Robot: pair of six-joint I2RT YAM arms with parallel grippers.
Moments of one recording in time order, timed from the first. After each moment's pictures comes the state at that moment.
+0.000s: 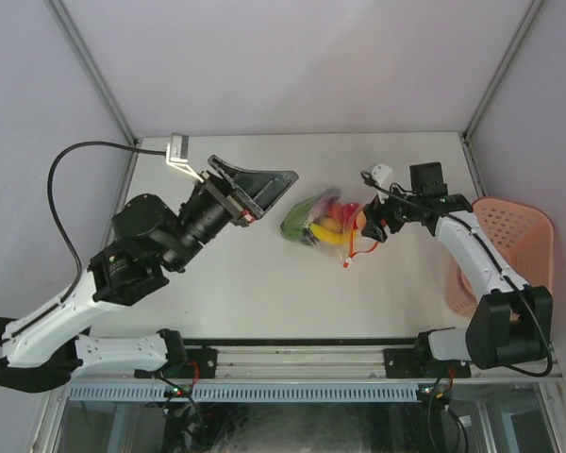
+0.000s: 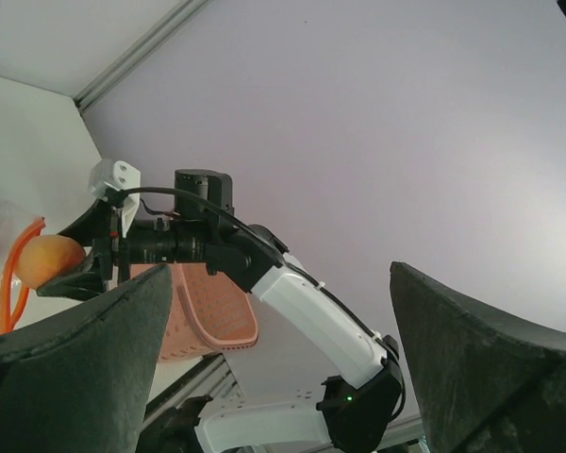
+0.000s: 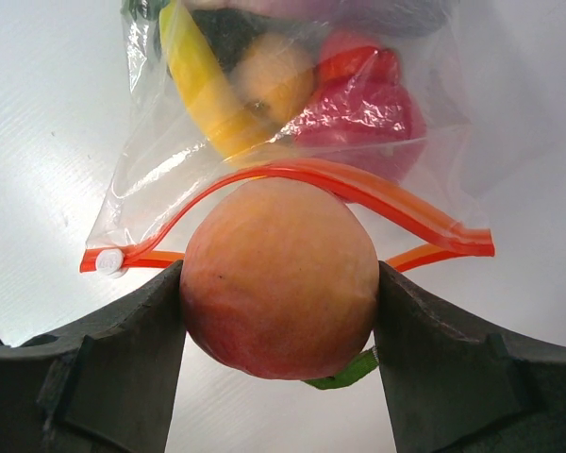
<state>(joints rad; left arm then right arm) -1.14 0.99 1.40 -0.23 -0.37 -0.97 0.13 1.34 1.05 -0.64 -0.59 -0.56</state>
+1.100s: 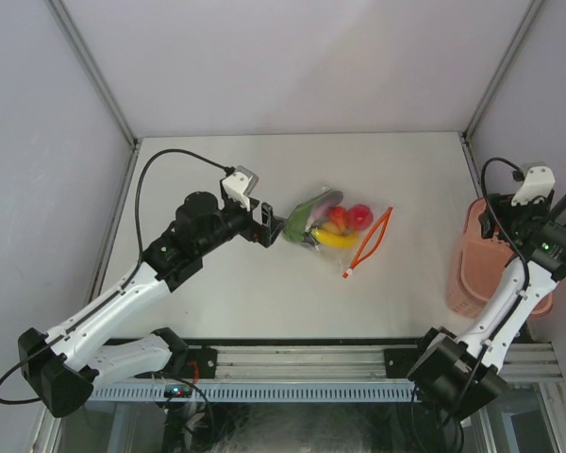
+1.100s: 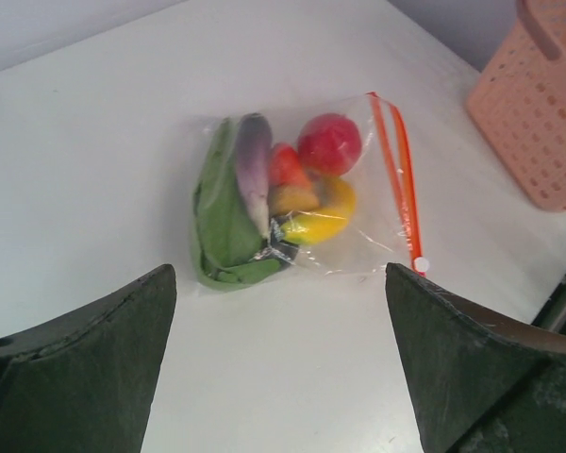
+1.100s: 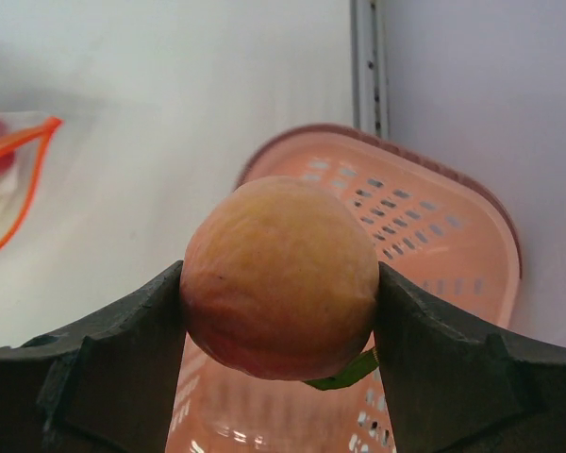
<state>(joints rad) -0.70 1.03 0.93 -0.13 0.09 -0.17 -0.74 0.97 1.08 -0.71 -0.62 -0.53</state>
